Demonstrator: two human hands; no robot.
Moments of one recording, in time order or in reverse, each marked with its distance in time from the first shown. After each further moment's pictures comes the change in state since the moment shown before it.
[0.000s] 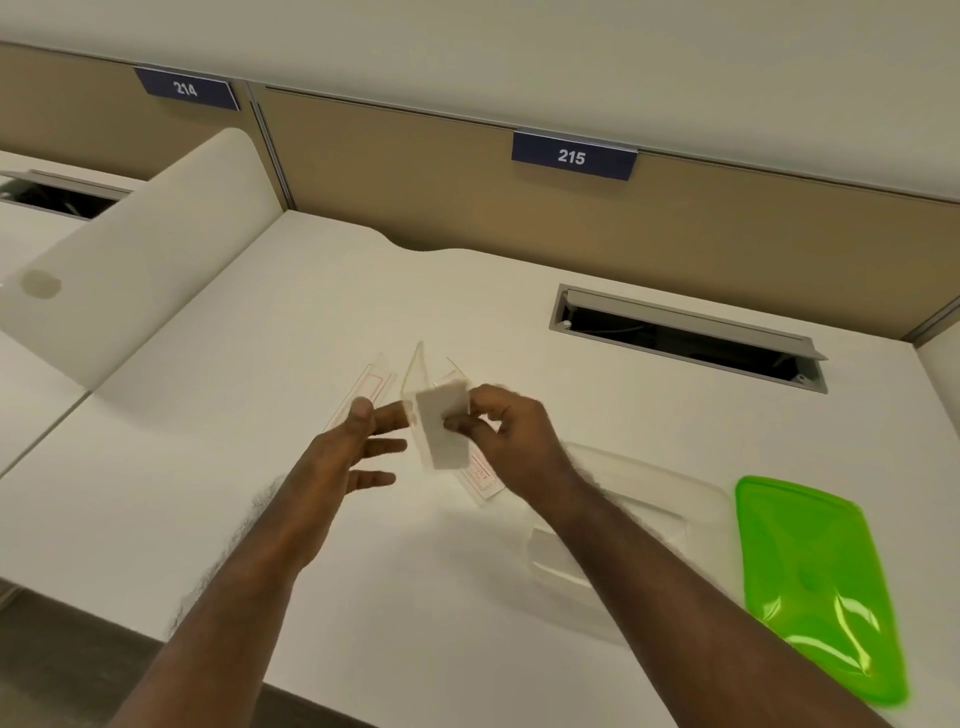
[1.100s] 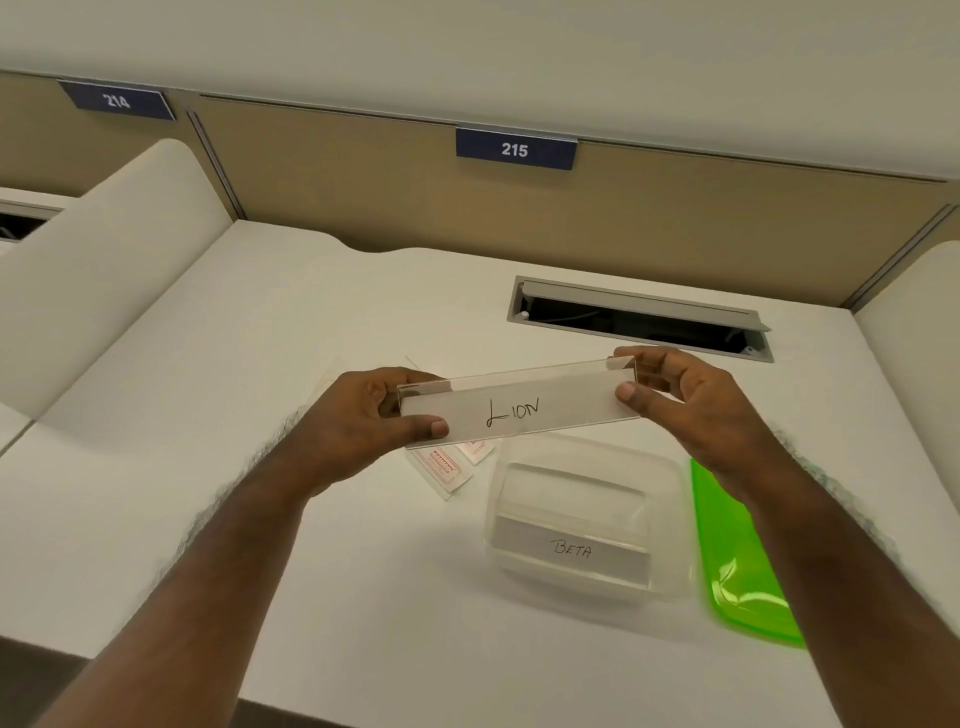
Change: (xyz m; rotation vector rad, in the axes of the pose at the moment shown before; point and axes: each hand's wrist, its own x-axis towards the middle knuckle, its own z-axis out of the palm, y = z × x) left_hand 0.037 0.043 0.050 0.239 -0.248 0.151; right_hand -0.068 0.008 -0.187 0.047 0.164 0.176
